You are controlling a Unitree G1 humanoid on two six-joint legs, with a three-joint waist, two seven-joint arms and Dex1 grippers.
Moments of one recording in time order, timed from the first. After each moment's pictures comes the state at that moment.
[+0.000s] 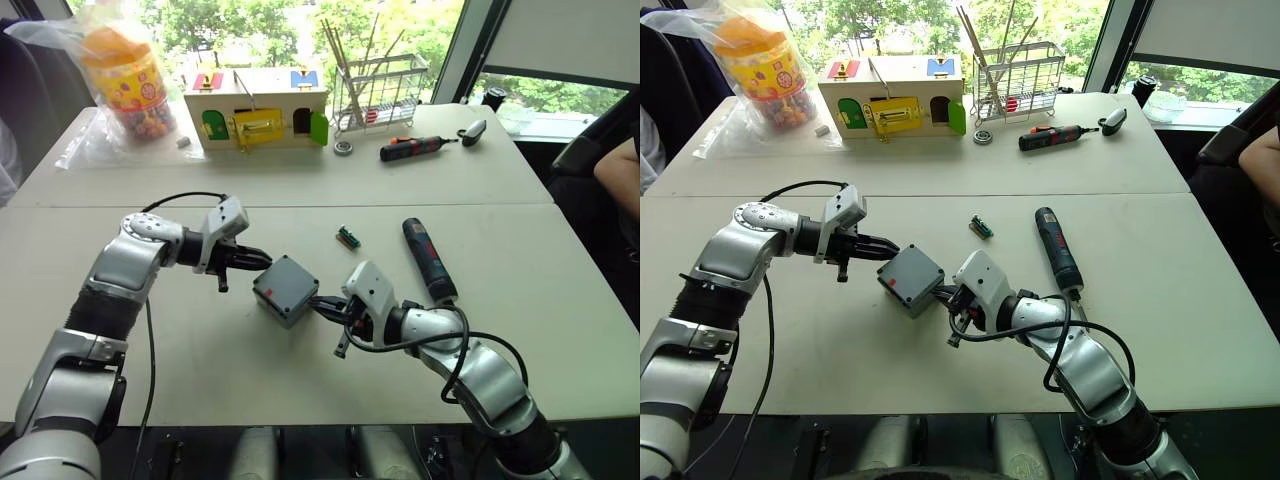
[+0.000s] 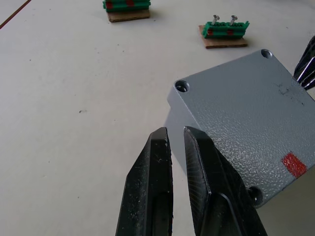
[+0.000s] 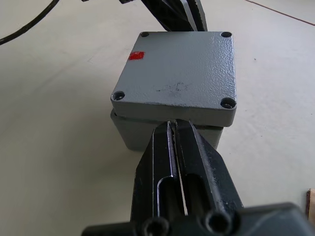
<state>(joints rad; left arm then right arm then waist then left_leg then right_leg) -0.70 0.69 -0.20 0.25 -0.23 0.52 -1.31 -0.22 -0.41 0.38 -0.55 0.15 0.71 0.59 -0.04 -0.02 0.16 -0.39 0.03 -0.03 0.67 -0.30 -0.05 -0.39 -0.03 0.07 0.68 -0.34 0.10</state>
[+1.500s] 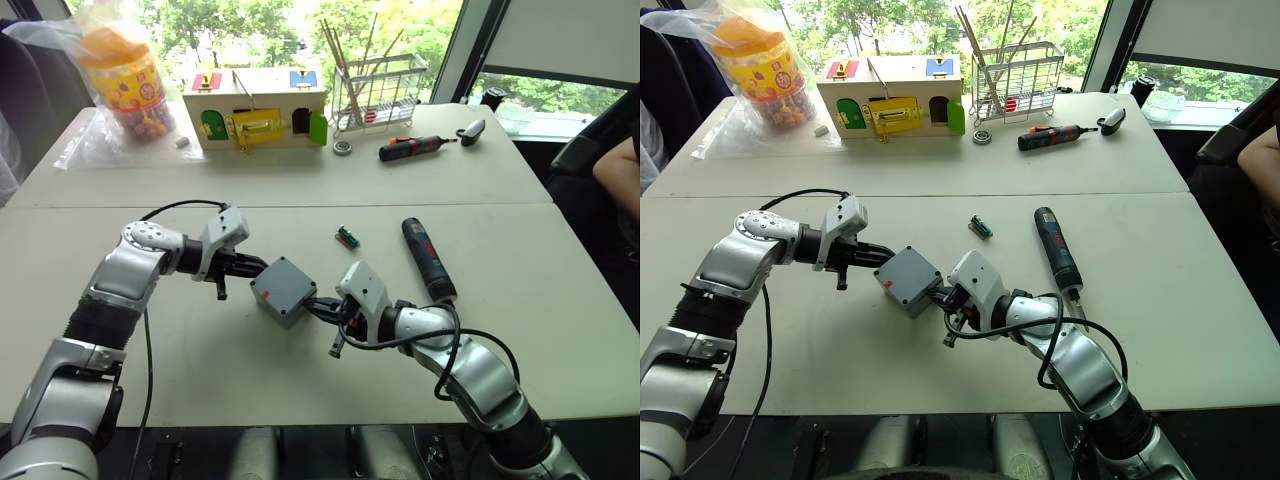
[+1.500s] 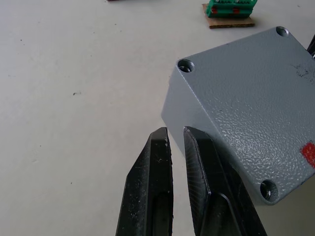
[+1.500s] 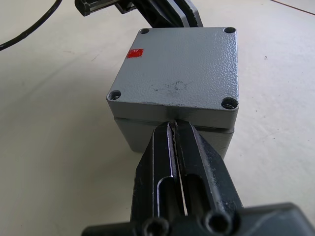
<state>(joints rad) -0.65 0.70 -0.20 0.23 -0.20 0.49 -1.28 -0.24 -0.39 0.40 -0.51 0.15 0.71 0.59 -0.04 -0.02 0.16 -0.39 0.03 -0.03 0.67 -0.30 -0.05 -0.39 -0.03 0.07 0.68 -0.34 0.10</state>
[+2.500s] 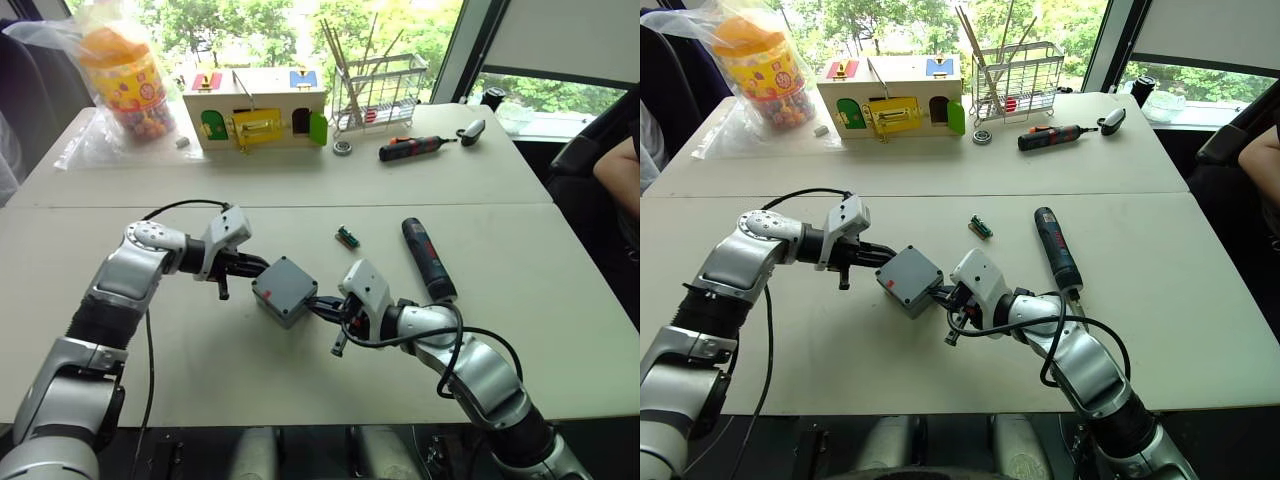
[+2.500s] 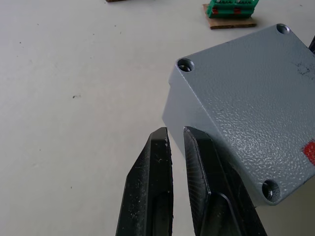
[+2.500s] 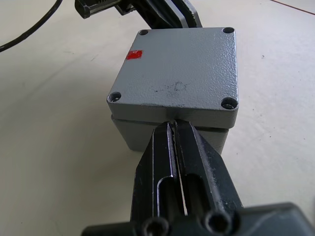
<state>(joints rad) -0.66 0.70 -0.21 0.22 -0.19 0.49 -1.28 -0.25 -0.40 0.39 -0.51 0.17 0.71 0.60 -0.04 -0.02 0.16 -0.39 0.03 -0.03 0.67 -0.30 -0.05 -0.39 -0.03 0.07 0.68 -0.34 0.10</state>
